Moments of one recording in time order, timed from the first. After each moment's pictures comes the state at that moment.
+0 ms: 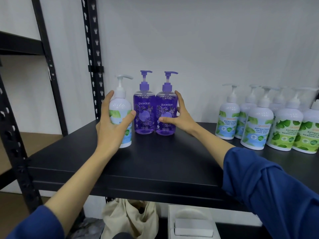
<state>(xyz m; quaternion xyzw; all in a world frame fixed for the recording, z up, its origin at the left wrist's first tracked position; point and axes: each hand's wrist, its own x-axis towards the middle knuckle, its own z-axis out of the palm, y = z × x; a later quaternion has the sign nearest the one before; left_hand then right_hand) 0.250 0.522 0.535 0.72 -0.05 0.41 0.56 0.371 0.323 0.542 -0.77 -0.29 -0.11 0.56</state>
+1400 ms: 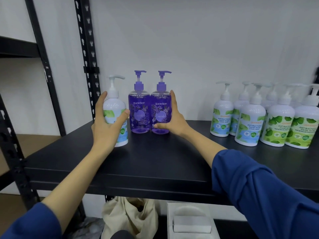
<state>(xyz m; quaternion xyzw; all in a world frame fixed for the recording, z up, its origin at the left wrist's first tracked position) 0.251 0.519 0.537 0.71 -0.04 0.41 0.57 0.357 0.325 0.533 -0.81 -0.28 -0.14 0.50</state>
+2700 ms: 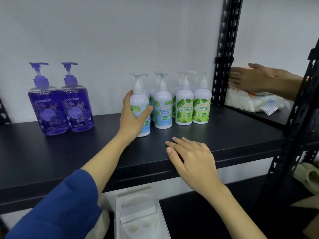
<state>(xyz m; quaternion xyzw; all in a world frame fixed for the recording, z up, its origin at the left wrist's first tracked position) 0.288 0.265 0.524 0.76 -0.20 0.20 0.59 0.154 0.121 0.462 -0.90 -0.04 -0.42 0.11</state>
